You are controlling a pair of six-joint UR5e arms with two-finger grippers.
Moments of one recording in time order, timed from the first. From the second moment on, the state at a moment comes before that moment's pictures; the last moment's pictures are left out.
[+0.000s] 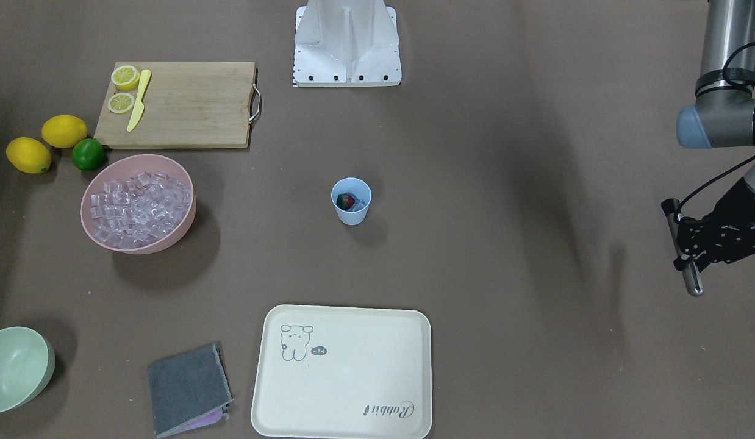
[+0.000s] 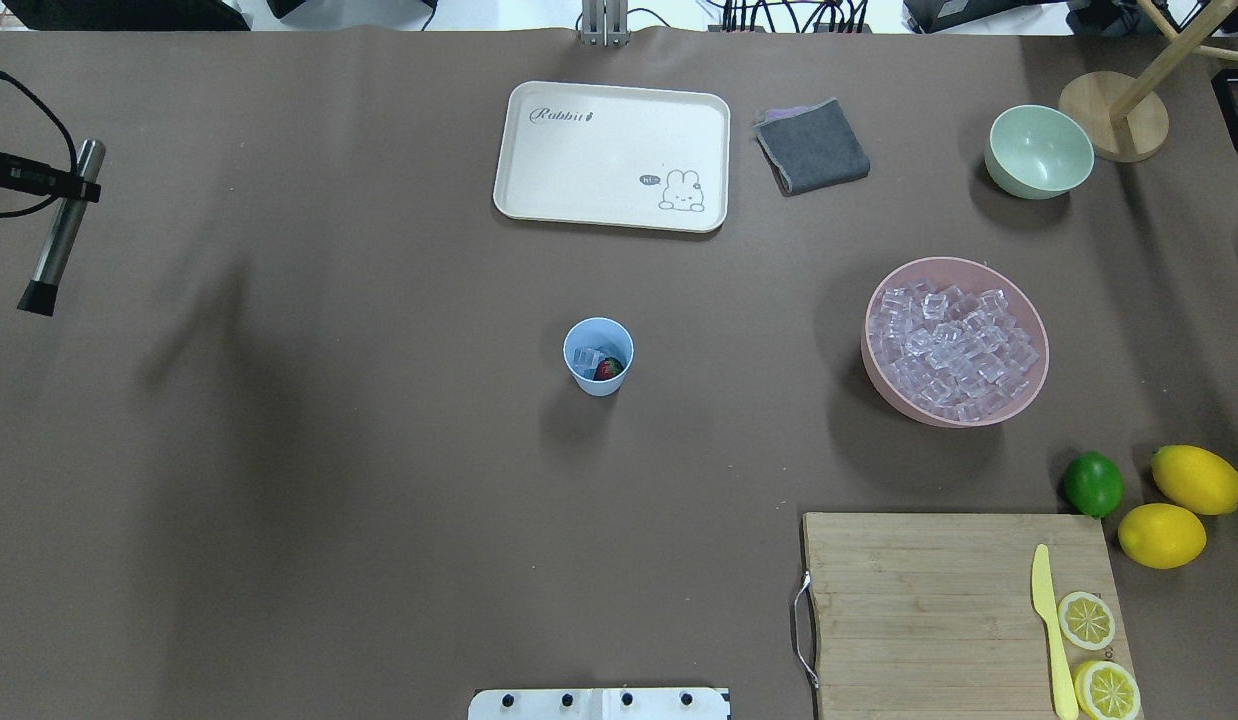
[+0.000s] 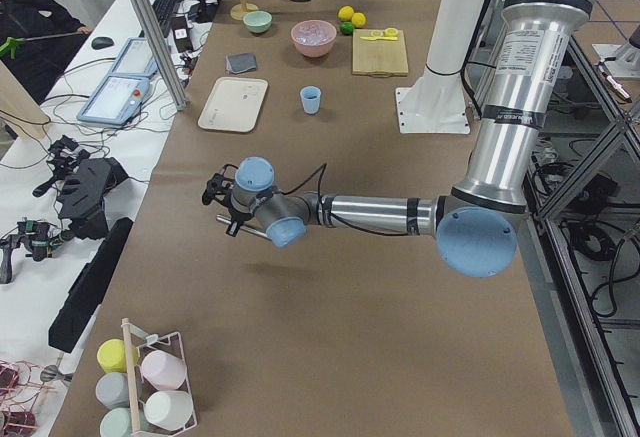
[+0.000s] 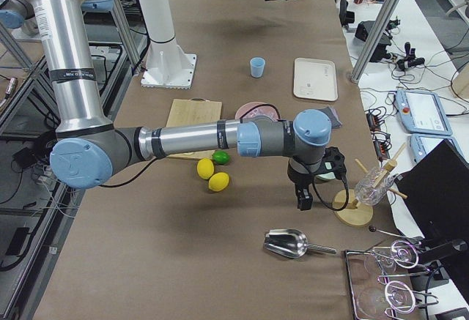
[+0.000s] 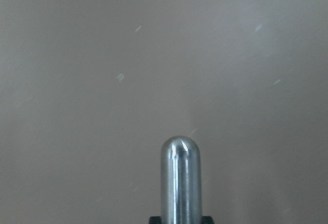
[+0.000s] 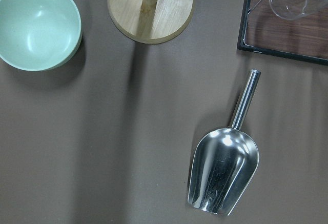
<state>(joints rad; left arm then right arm) -1.18 -1.80 -1.37 -2.47 -2.18 -0.59 1.60 -1.39 1.56 -1.65 2.31 -0.12</state>
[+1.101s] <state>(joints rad) -0.99 -2.08 -1.56 -2.69 -2.14 -0.81 1.60 -1.39 1.56 -1.67 2.31 -0.12</state>
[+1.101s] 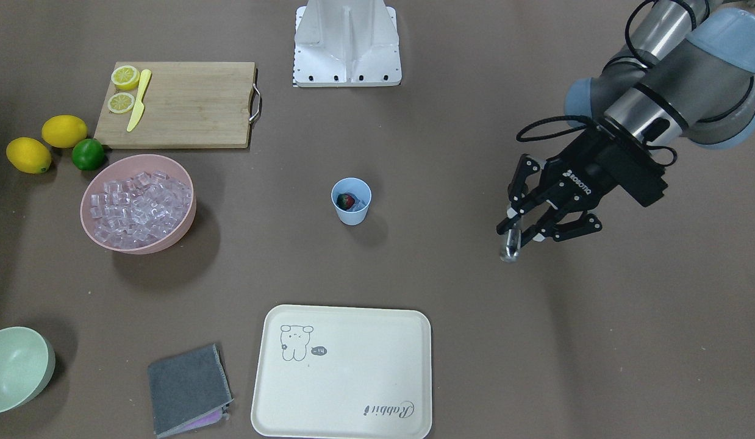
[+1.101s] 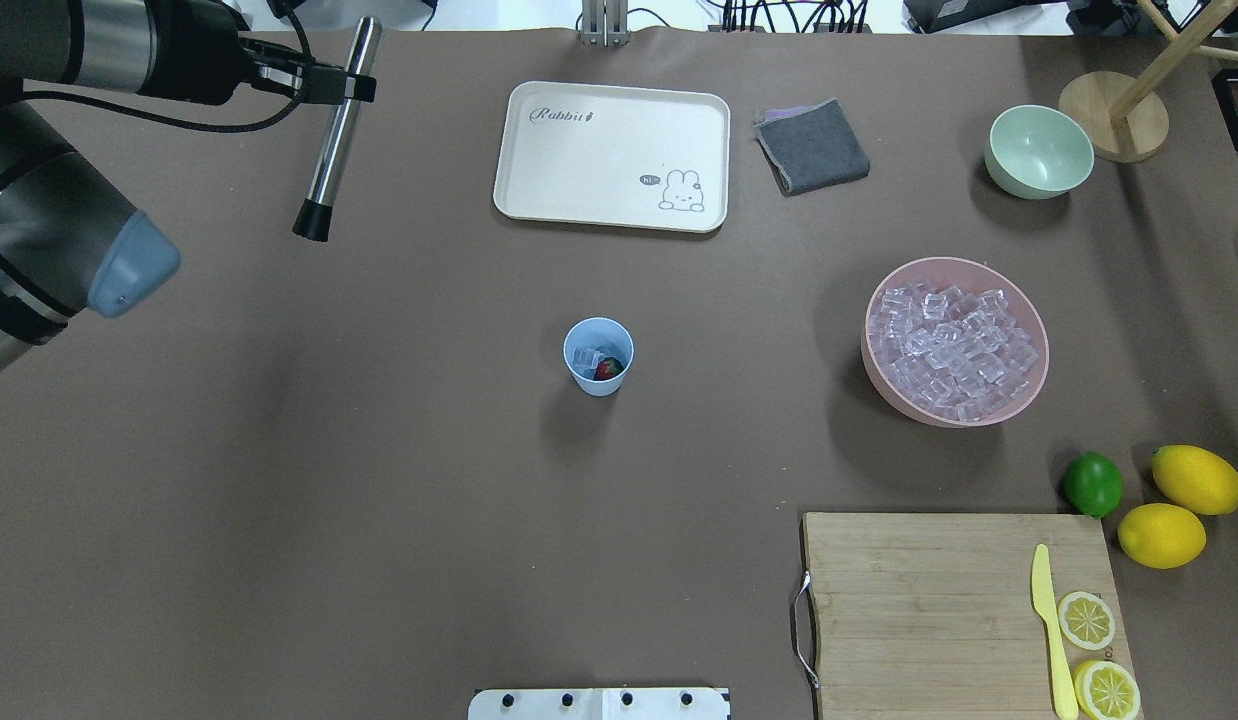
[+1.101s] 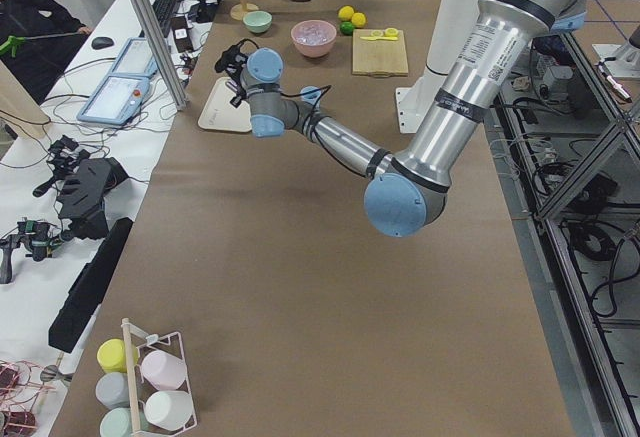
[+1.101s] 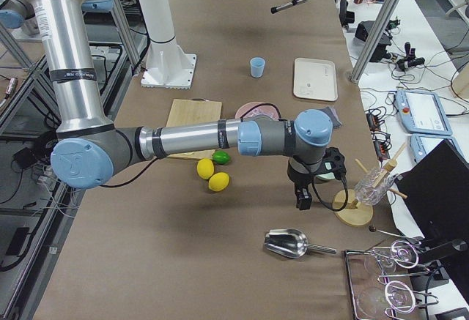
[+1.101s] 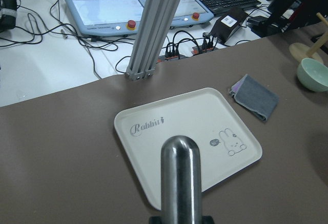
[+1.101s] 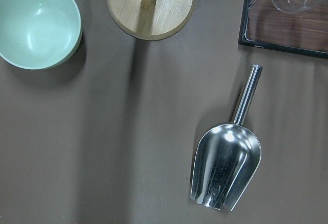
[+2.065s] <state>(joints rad) -0.55 -2.17 -1.38 -3.37 -1.48 -0.83 1.61 -1.39 1.58 -1.67 2.31 -0.12</state>
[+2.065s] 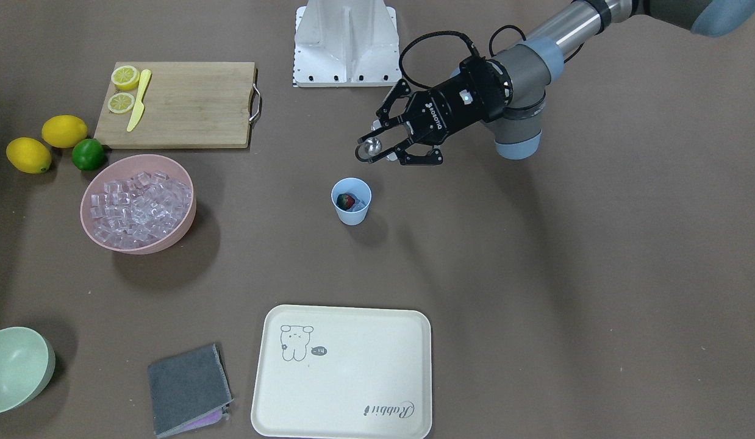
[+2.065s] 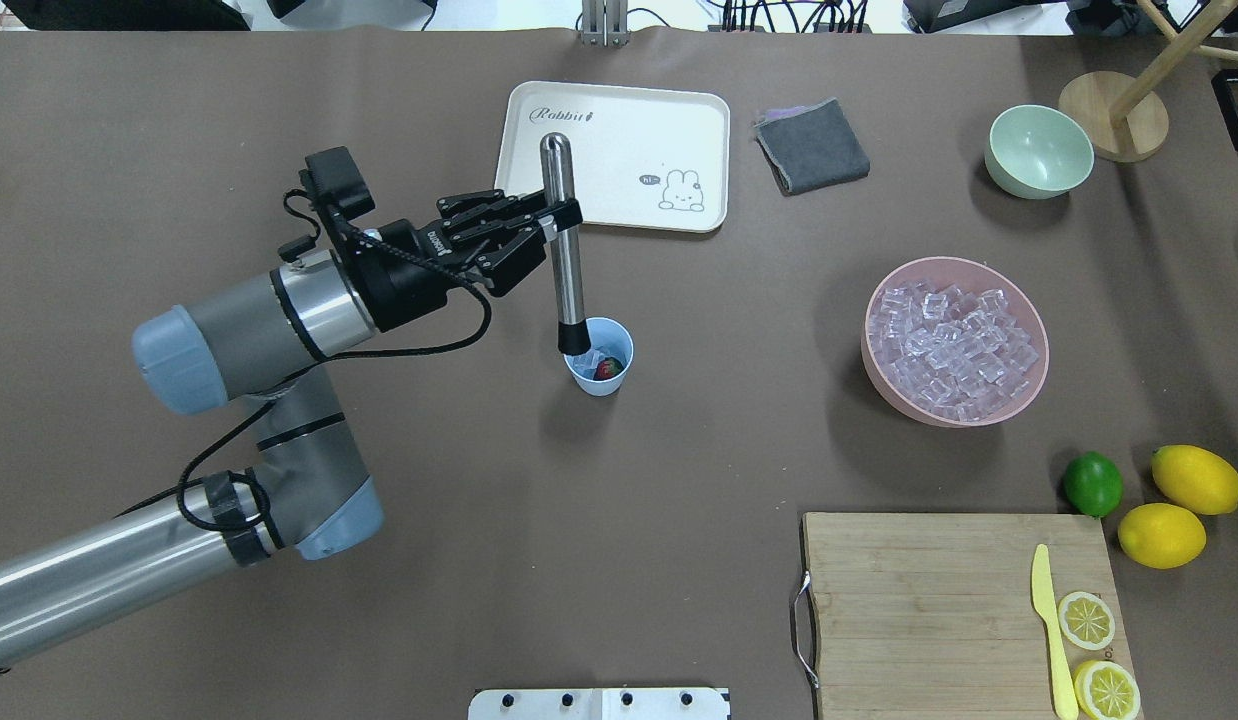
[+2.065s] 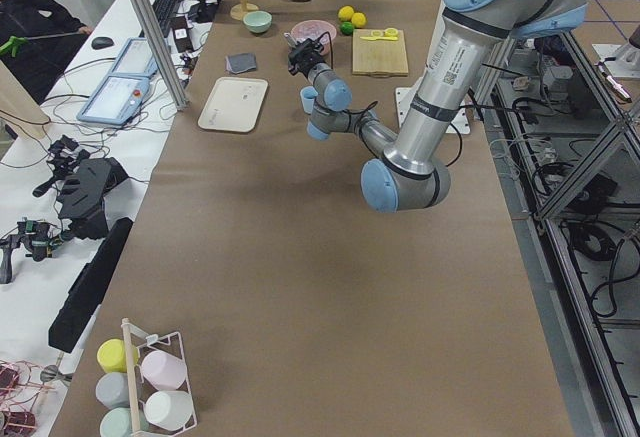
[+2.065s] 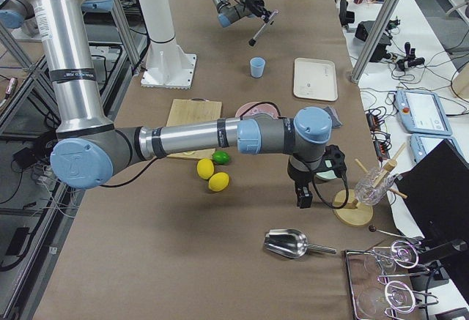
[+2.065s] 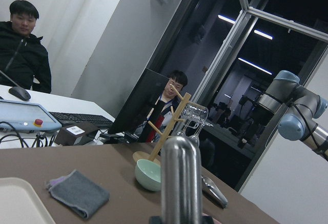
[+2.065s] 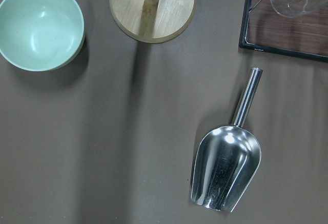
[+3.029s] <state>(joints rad) -0.47 -2.23 -1.20 -3.59 -1.44 -0.51 1.62 -1.40 1.59 -1.67 2.32 -0.12</state>
